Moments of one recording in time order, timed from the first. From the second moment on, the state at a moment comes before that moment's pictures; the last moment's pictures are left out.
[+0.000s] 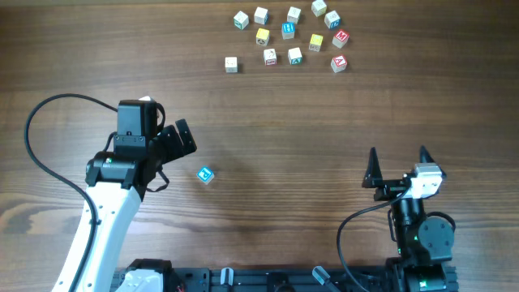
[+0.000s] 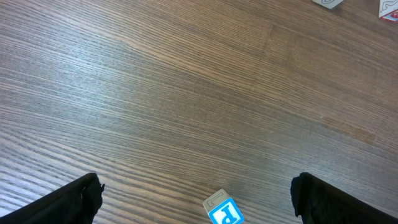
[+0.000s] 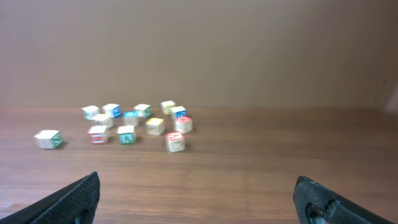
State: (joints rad) left arm -0.08 1.17 0.87 -0.73 -0.05 -0.42; right arm 0.09 0.02 0.01 0.01 0.04 0.03
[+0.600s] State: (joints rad) left arm -0.08 1.17 0.87 -0.73 -0.05 -0.42; right arm 0.09 0.16 0.12 0.00 -0.31 0.89
